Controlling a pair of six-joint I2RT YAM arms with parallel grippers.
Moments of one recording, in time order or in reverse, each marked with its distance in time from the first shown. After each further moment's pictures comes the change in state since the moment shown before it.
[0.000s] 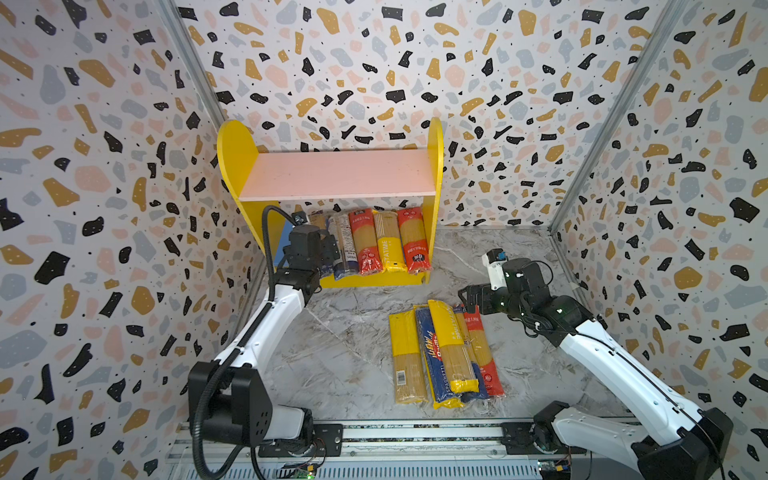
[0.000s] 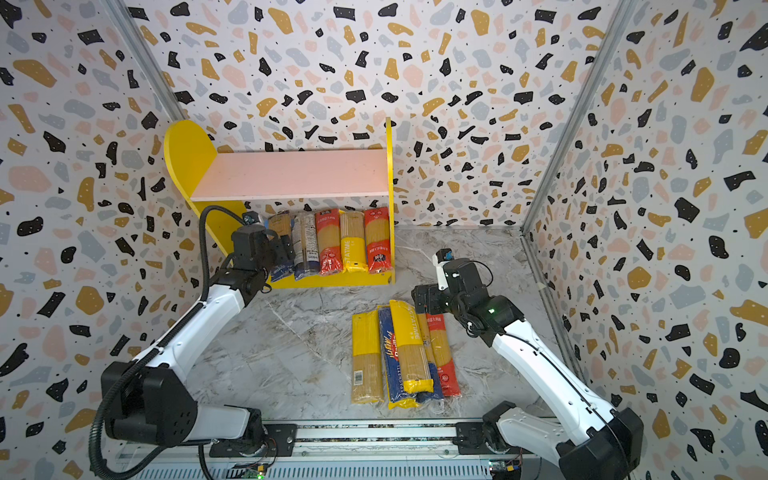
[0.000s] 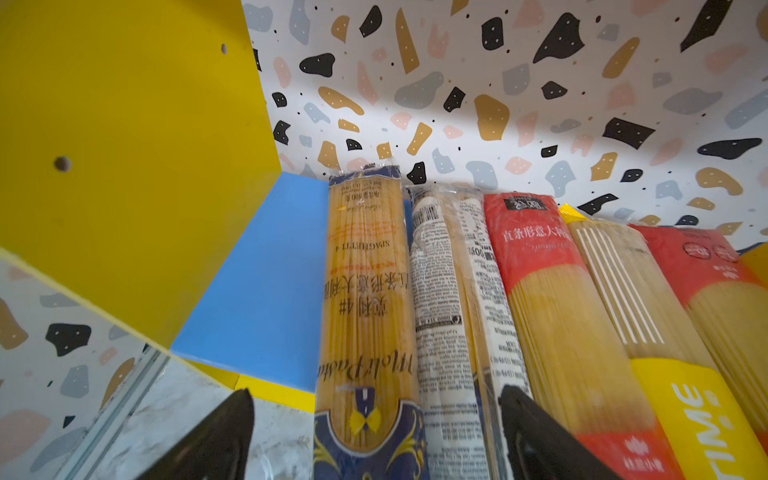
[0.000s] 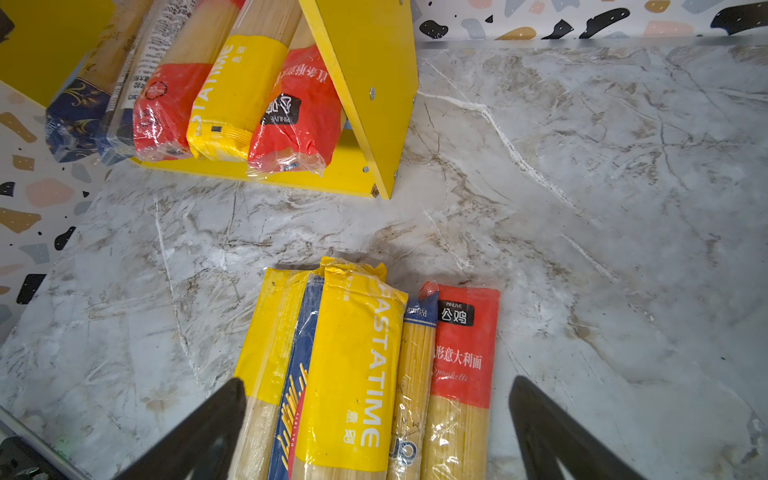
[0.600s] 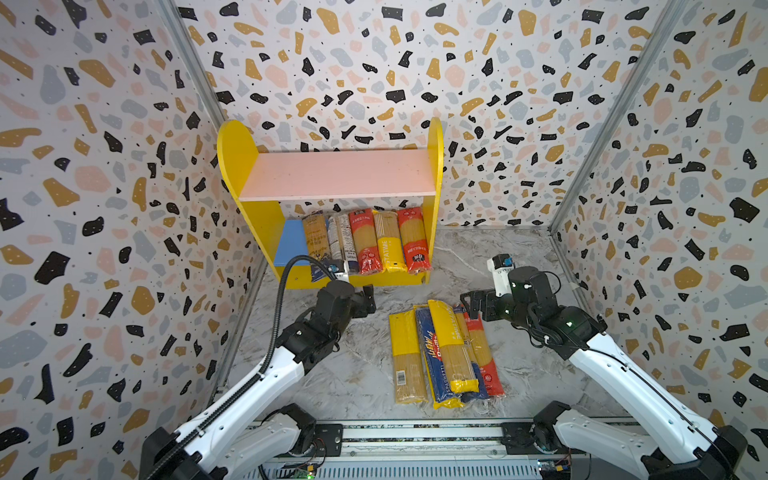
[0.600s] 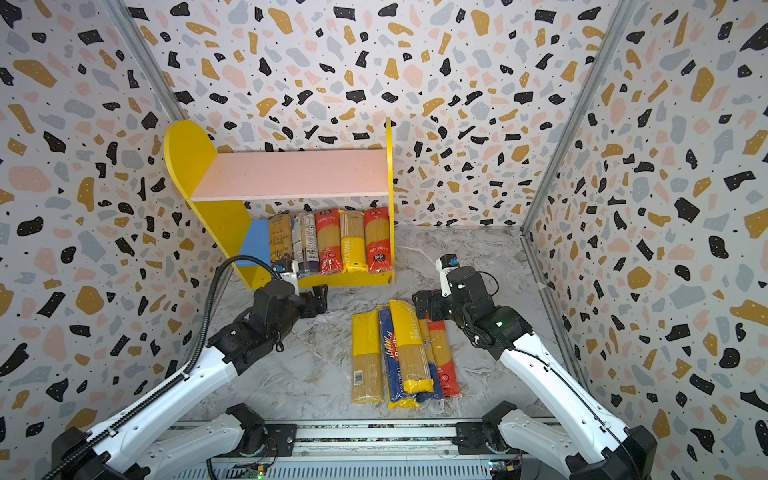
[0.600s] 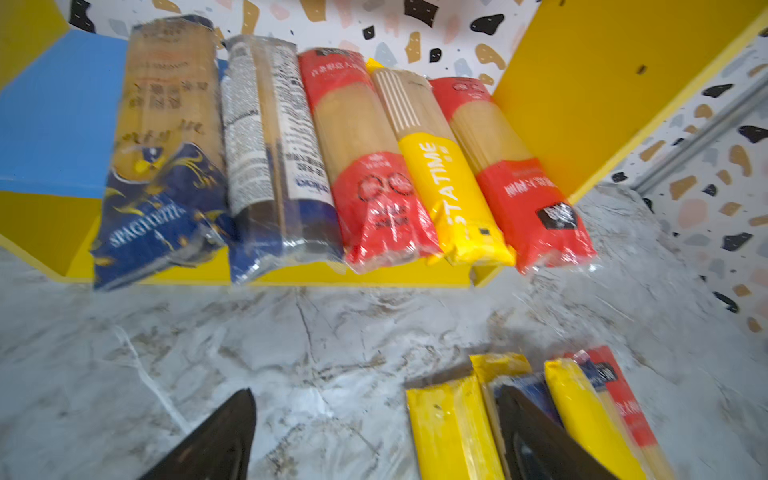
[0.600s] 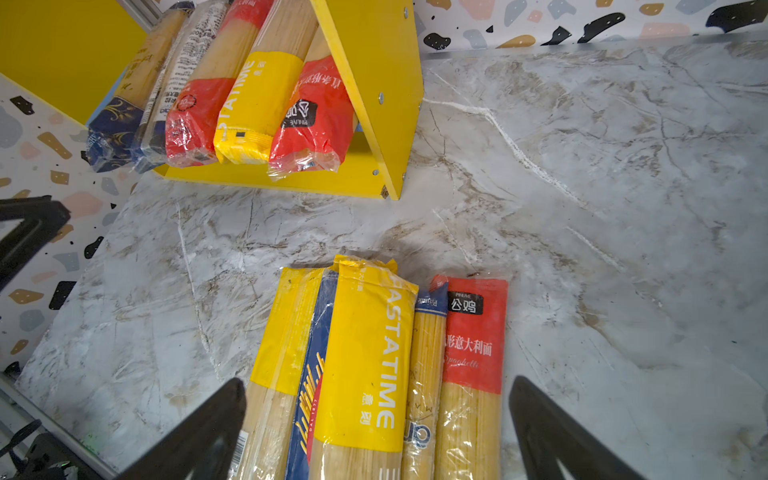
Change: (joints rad) left arm -0.512 -0.397 -0.340 -0.112 -0.071 -0.230; right arm 0.070 -0.084 -0.053 0.000 0.029 0.062
